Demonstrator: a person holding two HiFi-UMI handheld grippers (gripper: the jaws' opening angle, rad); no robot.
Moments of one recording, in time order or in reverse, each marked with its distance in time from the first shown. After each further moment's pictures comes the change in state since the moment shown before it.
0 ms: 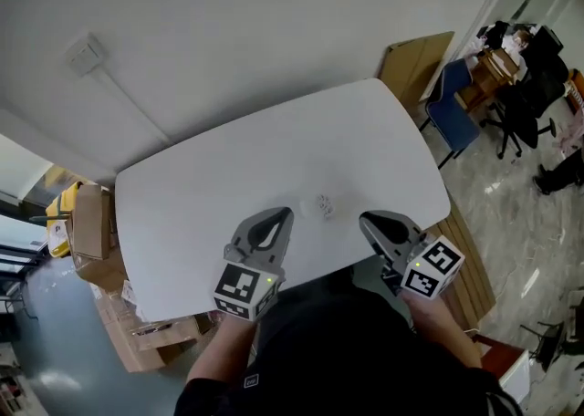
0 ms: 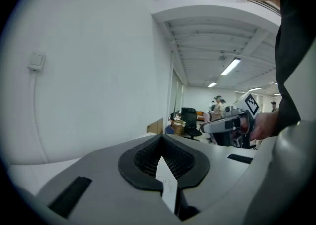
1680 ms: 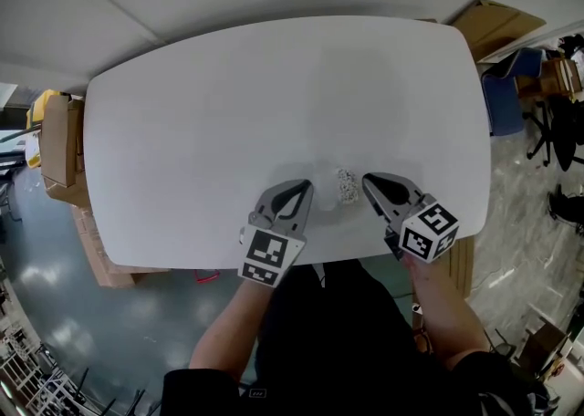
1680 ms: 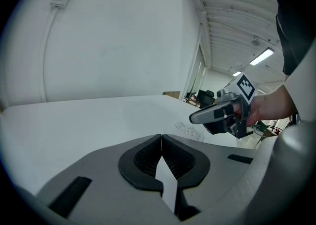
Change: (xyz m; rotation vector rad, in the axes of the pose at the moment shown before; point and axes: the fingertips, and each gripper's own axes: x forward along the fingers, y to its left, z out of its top) left arm 0.103 0.042 -0.212 -0.220 0.271 0.148; right arm 0.120 -0.128 -0.173 0.103 0.396 0.127
